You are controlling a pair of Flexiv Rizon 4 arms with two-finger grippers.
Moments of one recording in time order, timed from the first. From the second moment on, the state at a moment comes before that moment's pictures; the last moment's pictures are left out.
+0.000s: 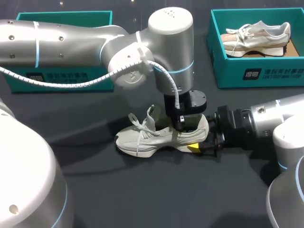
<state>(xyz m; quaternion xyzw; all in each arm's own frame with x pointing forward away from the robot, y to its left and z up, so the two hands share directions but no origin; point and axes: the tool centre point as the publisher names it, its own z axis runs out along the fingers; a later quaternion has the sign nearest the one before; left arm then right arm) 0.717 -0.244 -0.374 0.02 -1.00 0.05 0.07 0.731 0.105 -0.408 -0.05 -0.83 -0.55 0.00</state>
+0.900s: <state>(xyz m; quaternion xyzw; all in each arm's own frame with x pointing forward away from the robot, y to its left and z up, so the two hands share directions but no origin) 0.706 -0.220 -0.397 -0.01 -1.00 0.05 0.06 0.731 0.104 -0.410 -0.05 -0.83 -0.55 0.00</state>
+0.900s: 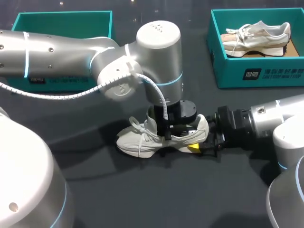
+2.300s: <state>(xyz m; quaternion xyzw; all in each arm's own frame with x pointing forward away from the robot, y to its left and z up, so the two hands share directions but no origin) 0.729 -0.211 -0.399 0.05 -1.00 0.06 0.02 0.734 0.105 -0.409 -0.05 -0.83 -0.55 0.00</state>
